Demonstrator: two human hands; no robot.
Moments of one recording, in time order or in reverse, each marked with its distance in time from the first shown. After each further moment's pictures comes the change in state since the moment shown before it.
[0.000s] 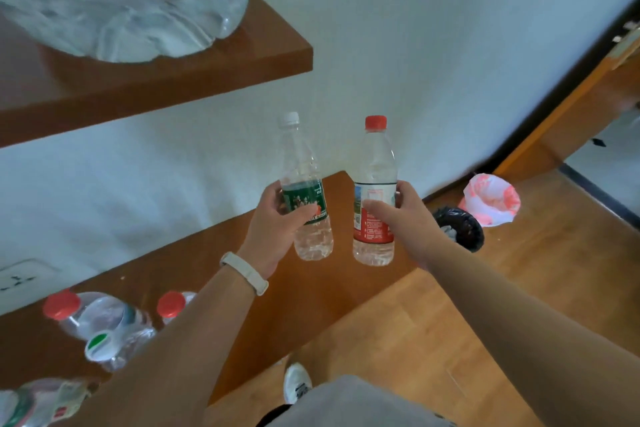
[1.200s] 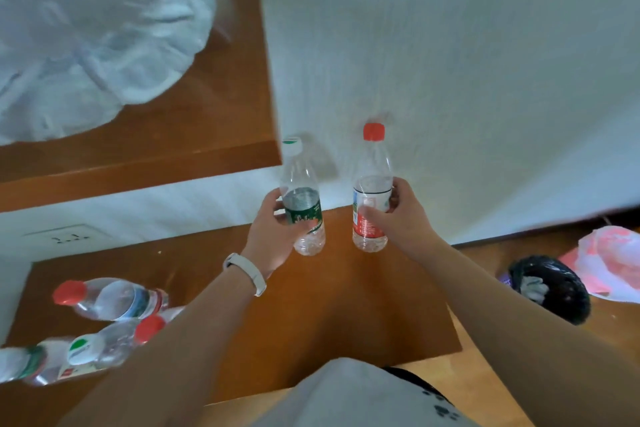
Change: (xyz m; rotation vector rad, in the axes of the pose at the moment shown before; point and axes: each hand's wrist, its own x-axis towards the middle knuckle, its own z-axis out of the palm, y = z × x) left_hand 0.091 -0.025 -0.010 0.235 0.401 -0.157; right_hand 0.187 0.017 0.035 -0.145 -0.309 -0.148
